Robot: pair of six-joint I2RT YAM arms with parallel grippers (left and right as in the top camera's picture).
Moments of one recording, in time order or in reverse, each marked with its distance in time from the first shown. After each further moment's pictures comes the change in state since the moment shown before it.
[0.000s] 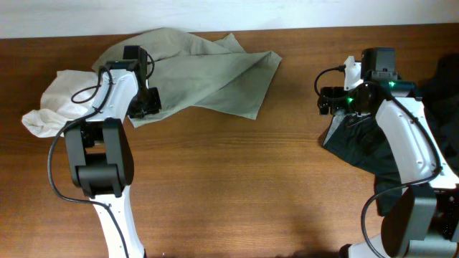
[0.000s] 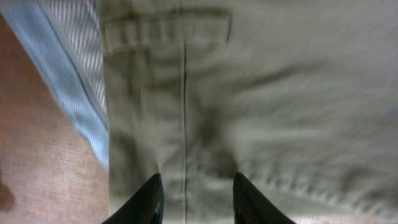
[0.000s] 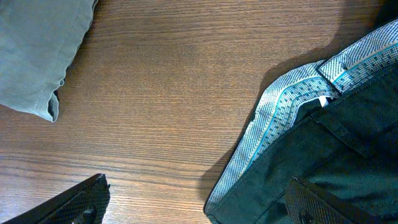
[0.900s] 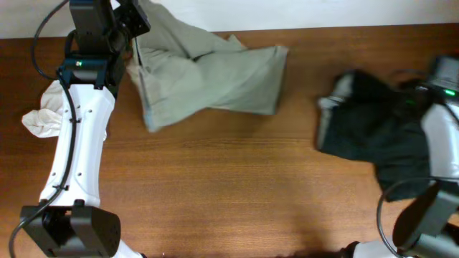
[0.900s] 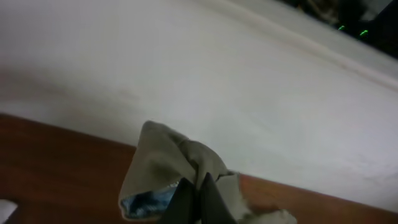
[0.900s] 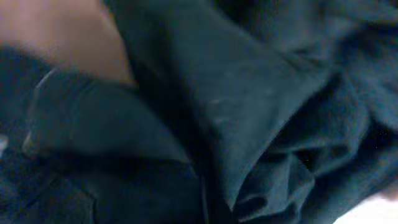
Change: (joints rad) left arm -0.047 -0.512 -0.009 0.626 0.127 -0.181; right arm -0.357 0.004 0.000 0.069 0.357 0.175
